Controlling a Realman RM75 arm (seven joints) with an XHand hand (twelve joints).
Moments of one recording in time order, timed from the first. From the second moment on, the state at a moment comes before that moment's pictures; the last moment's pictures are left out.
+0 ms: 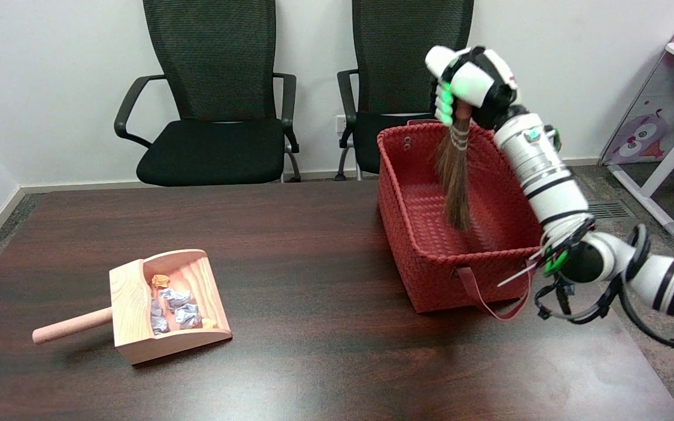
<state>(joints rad) 0.36 -0.62 0.83 -1.48 1.45 -0.80 -2.21</state>
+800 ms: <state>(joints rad) 0.34 -0.83 0.73 -1.34 1.23 -0.83 -2.38</state>
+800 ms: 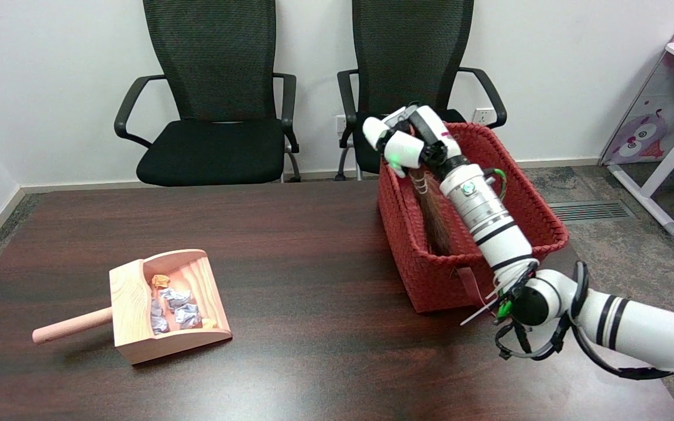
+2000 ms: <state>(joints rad) 0.34 -0.91 0.72 -1.29 1.15 -0.82 -2.40</state>
